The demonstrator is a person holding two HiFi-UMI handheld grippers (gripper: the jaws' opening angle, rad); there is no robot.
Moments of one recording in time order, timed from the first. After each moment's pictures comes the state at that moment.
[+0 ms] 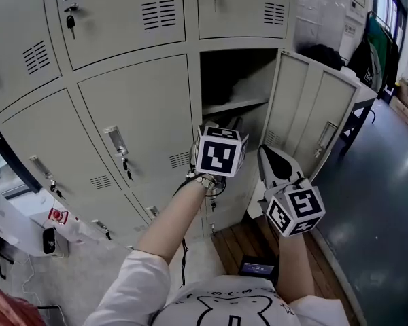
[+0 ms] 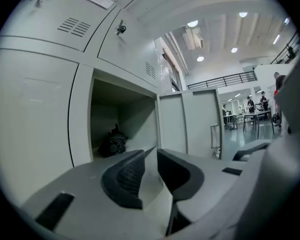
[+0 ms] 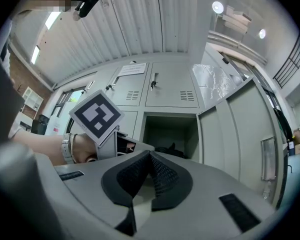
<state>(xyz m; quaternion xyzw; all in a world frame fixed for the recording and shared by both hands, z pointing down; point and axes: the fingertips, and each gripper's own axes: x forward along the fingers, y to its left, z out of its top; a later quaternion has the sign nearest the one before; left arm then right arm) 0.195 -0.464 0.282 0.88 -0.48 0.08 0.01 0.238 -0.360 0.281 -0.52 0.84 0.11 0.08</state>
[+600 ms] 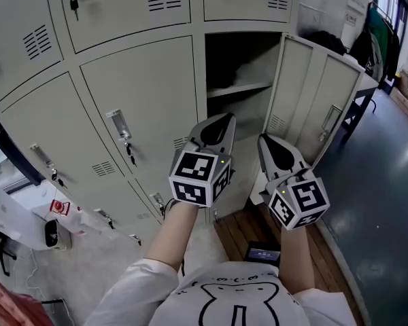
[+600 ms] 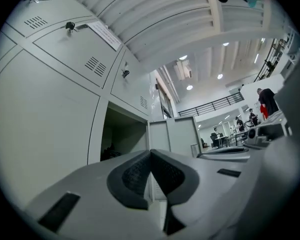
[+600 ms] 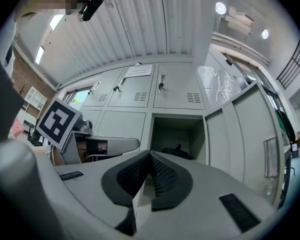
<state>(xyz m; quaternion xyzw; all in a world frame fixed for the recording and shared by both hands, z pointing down) 0.159 -0.386 0.270 0.90 -0.42 -0.08 -0.06 0.217 -0.338 0.284 -0.51 0.85 0.12 0.07</state>
